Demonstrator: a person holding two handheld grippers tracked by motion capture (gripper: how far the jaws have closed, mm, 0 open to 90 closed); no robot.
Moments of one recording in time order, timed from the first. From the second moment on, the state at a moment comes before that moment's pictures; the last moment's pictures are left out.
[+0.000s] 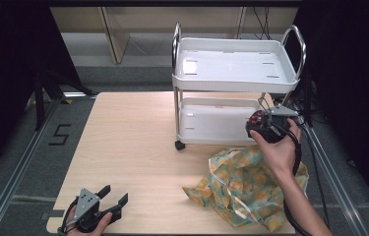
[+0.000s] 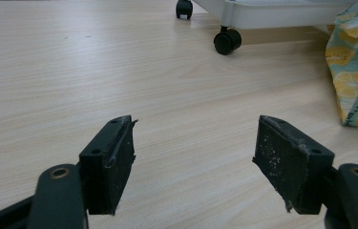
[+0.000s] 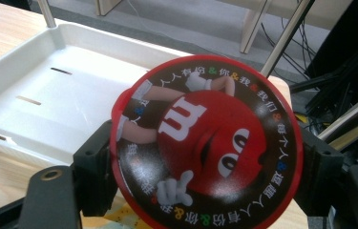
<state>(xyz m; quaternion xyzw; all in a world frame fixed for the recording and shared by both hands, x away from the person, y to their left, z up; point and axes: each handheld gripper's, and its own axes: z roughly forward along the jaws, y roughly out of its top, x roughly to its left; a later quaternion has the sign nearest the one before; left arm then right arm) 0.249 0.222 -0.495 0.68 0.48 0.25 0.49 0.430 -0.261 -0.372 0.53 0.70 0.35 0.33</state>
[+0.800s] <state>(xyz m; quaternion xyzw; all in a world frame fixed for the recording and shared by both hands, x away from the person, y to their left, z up) 0.249 0.223 -0.495 0.68 0.48 0.25 0.49 0.439 -0.260 -0.377 0.52 0.71 0.33 0.34</state>
